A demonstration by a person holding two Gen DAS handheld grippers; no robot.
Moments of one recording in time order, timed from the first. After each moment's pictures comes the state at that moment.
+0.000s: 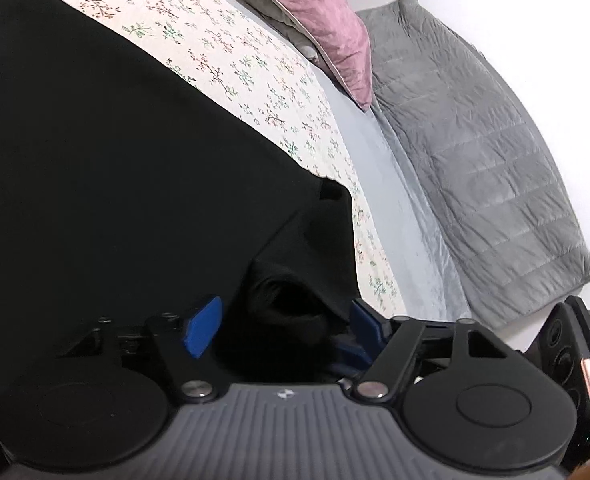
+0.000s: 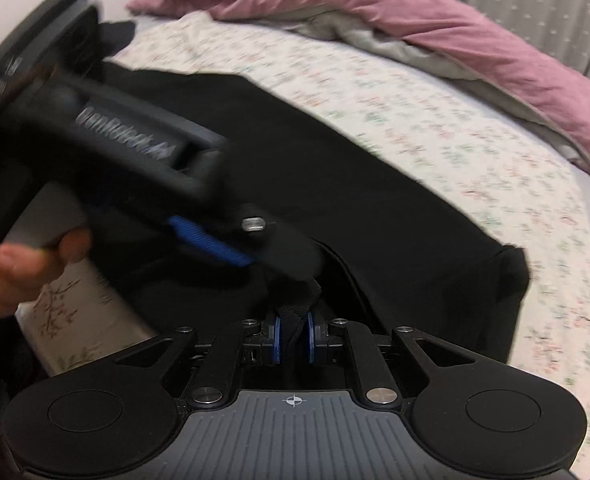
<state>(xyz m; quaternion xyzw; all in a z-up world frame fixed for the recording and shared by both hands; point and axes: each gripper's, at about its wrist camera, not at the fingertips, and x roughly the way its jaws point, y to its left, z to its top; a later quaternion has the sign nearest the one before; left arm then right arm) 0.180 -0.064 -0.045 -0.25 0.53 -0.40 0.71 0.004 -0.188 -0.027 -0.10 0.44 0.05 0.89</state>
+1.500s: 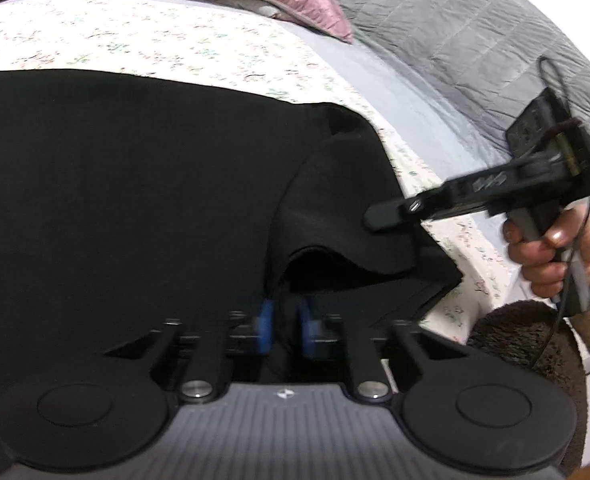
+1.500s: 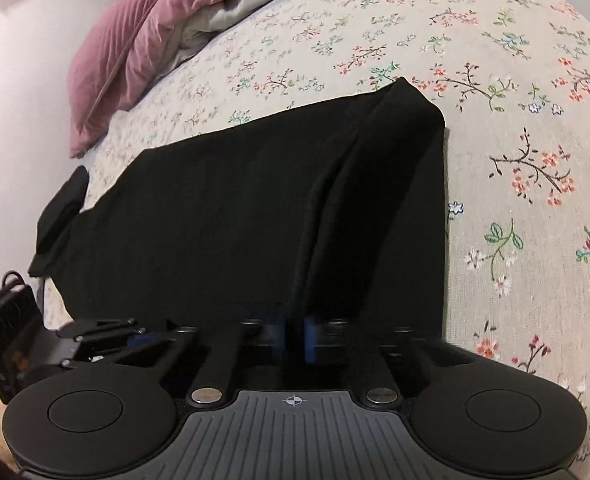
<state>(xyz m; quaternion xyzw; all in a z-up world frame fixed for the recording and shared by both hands) 0.157 -0.085 -0.048 -0.04 0.50 -0.42 0.76 0.011 -0.370 -0.052 0.30 0.47 0.04 0.83</state>
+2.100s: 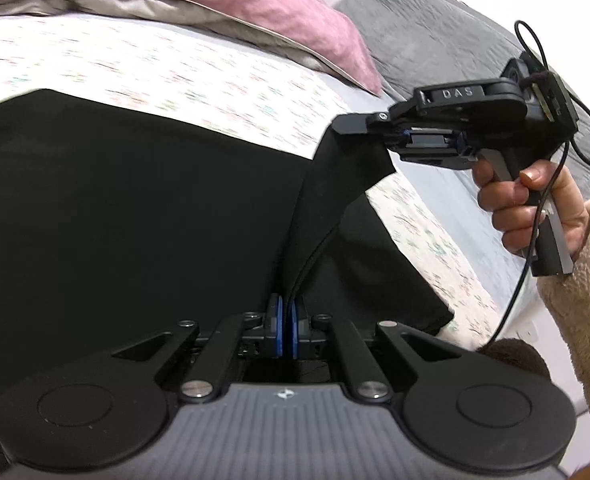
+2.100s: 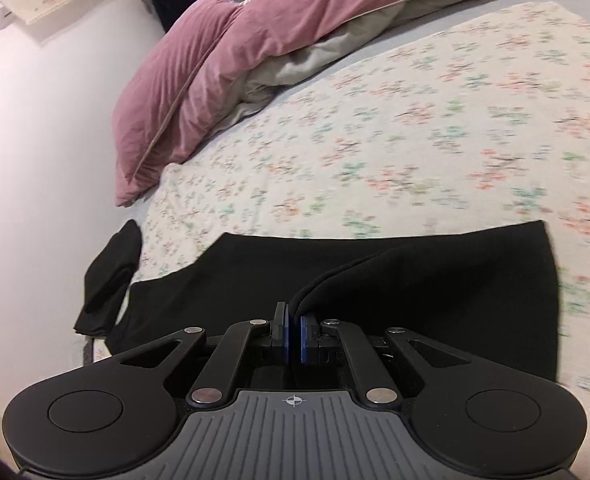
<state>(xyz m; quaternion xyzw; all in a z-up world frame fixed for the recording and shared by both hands) 0.174 0.004 -0.015 -0.10 0.47 -0.38 0.79 0.117 -0.317 0.012 0.32 0.41 0.09 0.85</state>
